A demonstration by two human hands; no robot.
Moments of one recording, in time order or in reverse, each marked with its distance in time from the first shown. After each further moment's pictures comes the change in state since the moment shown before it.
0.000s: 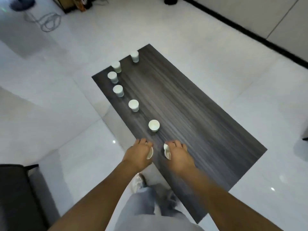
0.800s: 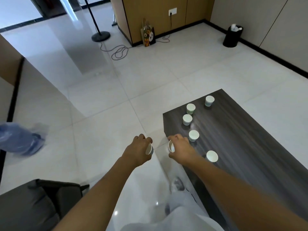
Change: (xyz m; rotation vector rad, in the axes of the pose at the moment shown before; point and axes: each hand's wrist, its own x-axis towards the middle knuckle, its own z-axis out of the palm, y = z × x) left_hand -0.007 -0.425 -0.218 -0.110 0.237 -0.219; right_hand 0.224 -0.432 -0.006 -0.105 0.003 -0.326
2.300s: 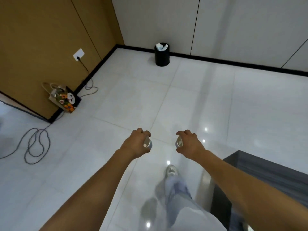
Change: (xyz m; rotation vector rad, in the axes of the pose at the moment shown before) left_hand 0.974 -0.037 -0.383 0.185 -0.212 0.624; right_hand 0.786 0.094 -0.402 0.308 0.343 0.660
